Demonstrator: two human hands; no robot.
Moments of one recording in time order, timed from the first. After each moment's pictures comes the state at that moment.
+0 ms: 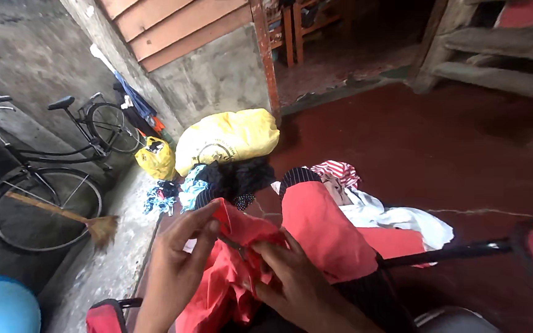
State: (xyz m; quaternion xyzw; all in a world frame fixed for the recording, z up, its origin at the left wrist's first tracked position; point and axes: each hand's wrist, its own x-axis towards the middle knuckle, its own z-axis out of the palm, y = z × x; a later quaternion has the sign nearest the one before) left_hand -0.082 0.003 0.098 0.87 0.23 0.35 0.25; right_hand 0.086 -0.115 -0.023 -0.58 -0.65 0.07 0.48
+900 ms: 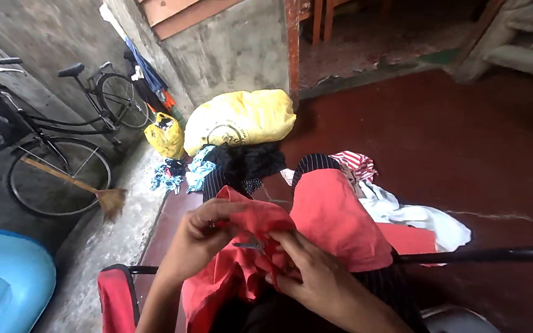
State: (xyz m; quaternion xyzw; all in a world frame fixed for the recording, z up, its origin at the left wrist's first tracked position) left_hand -0.098 0.020 0.060 0.81 0.18 0.27 0.48; right_hand 0.097 -0.129 -0.031 -0.62 -0.65 0.20 0.39
